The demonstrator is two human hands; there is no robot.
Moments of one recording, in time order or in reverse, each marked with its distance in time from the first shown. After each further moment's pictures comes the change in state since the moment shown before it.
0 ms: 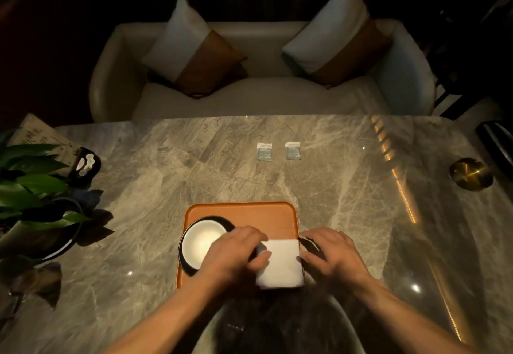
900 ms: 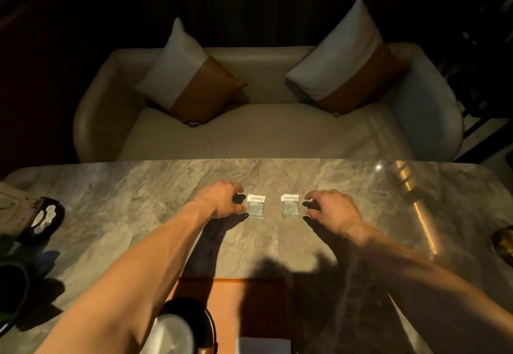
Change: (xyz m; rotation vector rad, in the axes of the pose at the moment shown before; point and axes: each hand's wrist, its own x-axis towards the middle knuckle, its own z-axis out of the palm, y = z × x) left_hand 0.282 -0.121 -0.059 0.164 -0.309 -0.306; right_hand 0.260 0.059 -0.117 -0.247 0.011 0.051
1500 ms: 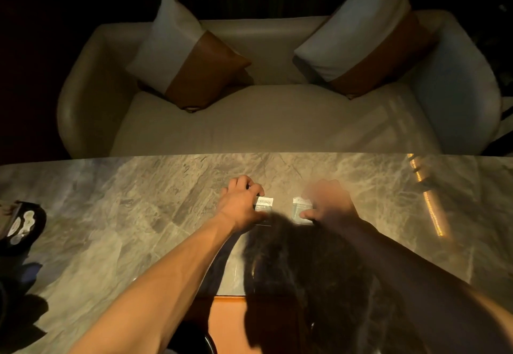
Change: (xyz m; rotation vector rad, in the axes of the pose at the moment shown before) left_hand 0.047 0.012 0.056 -0.117 0.147 -0.010; right_hand 0.058 -0.008 0.046 0.174 -0.008 -0.024
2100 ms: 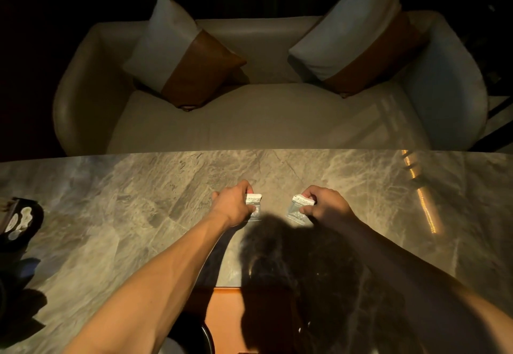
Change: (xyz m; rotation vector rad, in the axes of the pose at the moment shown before) left_hand -0.012 0.006 -0.007 -0.236 -0.054 -0.187; right_hand -0.011 0.007 0.001 0.302 -0.076 0.144
